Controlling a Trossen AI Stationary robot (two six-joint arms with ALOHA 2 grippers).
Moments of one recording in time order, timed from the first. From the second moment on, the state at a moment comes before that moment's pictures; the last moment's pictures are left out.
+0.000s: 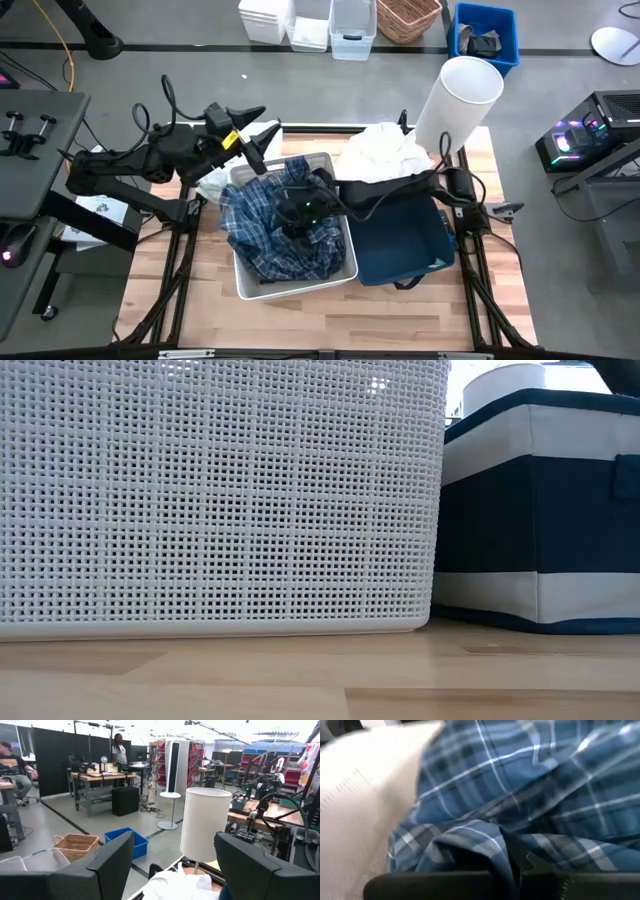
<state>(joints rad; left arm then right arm) -0.08 1.10 1.31 -0.15 -0.77 -0.03 0.05 2.10 1.69 -0.11 -0.33 0.00</state>
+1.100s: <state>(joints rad) -0.08 1.09 1.31 -0.16 -0.77 0.01 0.01 1.72 1.71 -0.65 -0.17 -0.27</state>
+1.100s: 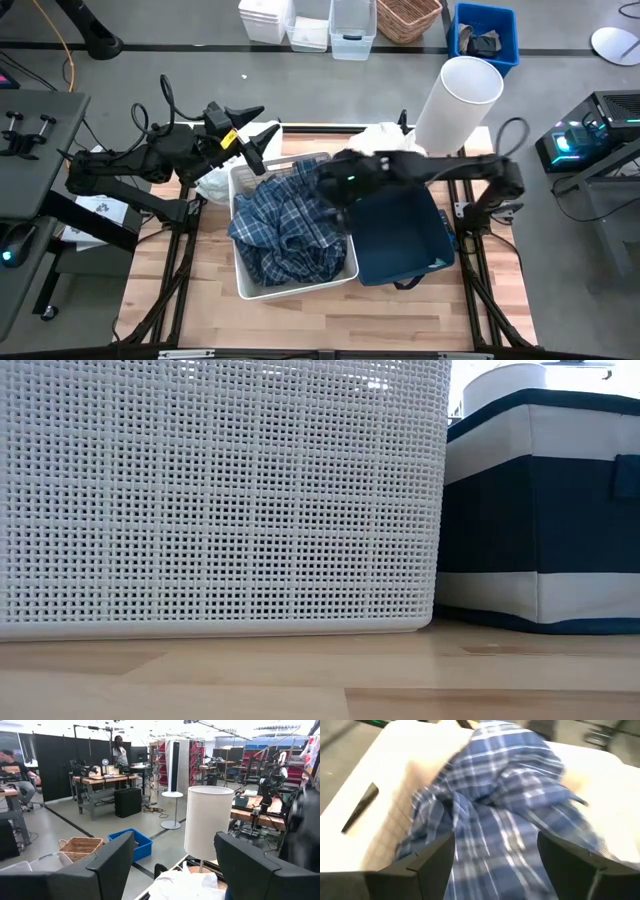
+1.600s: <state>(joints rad) -0.08 1.13 1.23 -0.25 -0.54 -0.20 -0.21 1.33 1.25 -0.79 0.10 0.03</state>
